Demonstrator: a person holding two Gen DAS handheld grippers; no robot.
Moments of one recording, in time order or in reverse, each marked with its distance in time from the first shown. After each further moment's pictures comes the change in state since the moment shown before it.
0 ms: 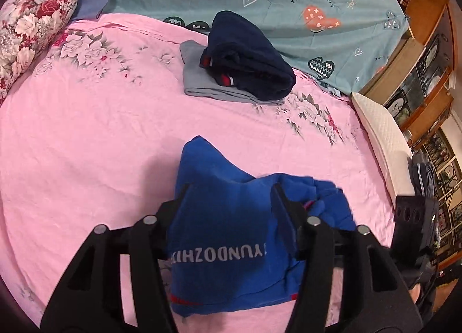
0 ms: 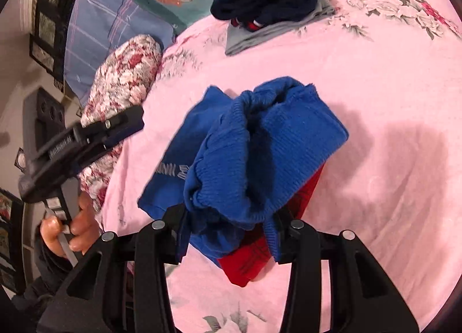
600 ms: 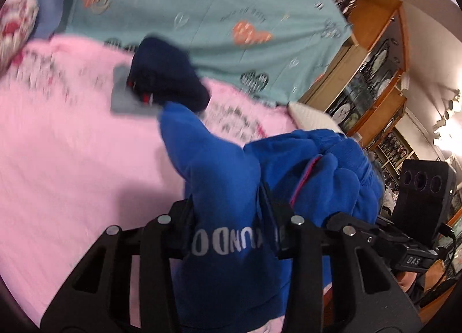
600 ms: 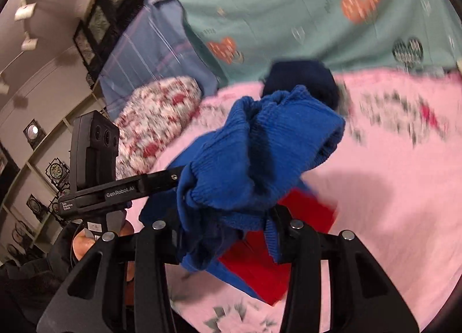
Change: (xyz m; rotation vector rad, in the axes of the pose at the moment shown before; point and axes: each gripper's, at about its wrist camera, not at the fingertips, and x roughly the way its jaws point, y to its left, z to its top) left arm -0.050 -0.090 0.003 0.071 -0.123 -0.274; right arm -0.126 0.072 0.016 -0.303 -0.258 0.002
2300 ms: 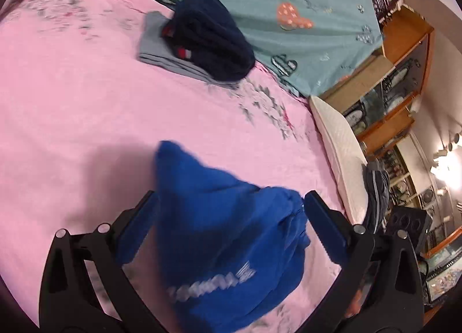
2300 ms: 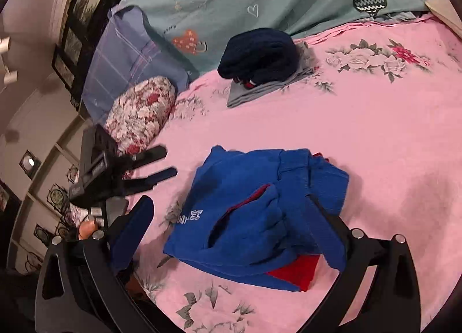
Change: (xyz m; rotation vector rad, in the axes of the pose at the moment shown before) left arm 0.063 0.086 -0.032 -0.197 0.154 -0.010; right arm 0.023 -0.074 -0.081 0.201 0.067 -0.027
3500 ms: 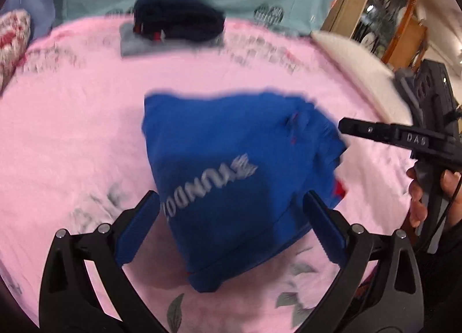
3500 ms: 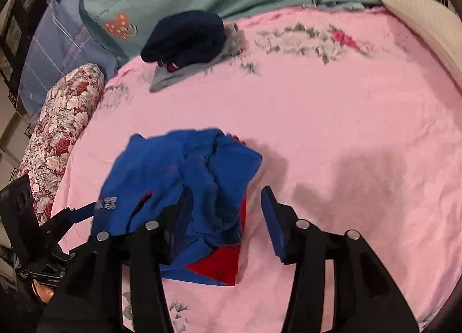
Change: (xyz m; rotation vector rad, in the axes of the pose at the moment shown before) left arm -0.018 -0.057 -0.087 0.387 0.003 0.222; right arm -0.008 -0.023 -0.003 0.042 0.014 -0.331
